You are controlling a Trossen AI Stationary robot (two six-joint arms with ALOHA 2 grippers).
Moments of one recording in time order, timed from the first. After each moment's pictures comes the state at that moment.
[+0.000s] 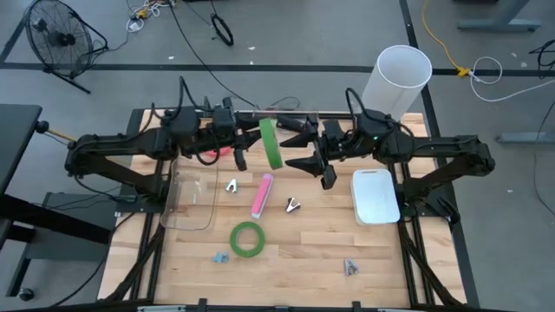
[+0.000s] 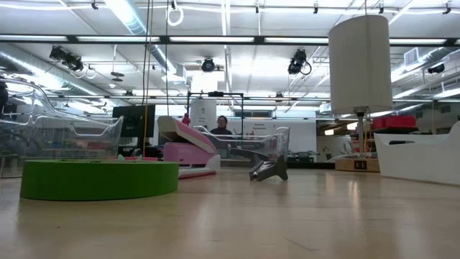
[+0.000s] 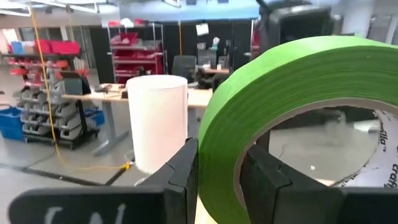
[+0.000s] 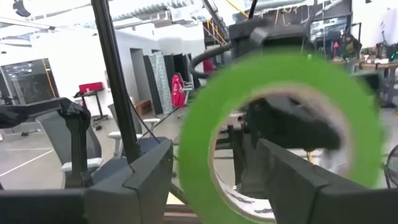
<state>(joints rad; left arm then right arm) 0.03 1.20 1.27 0.02 -0.25 0.01 -0.02 1.35 1.34 0.15 -0.22 0.14</state>
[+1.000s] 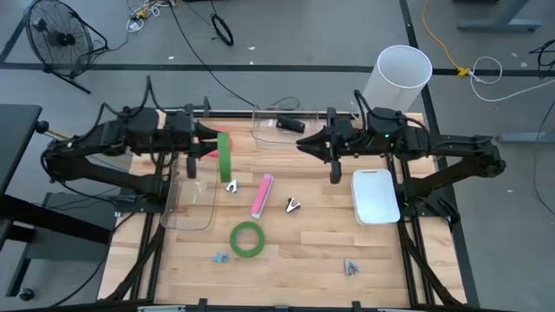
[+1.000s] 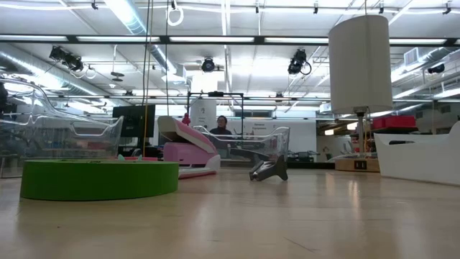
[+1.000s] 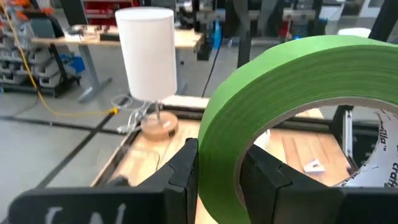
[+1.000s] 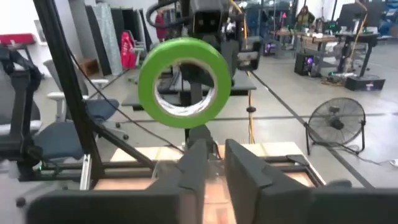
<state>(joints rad) 0.04 0.90 1.27 -0.56 -0.16 -0.04 -0.02 1.24 1.34 -0.15 -0.03 0.02</state>
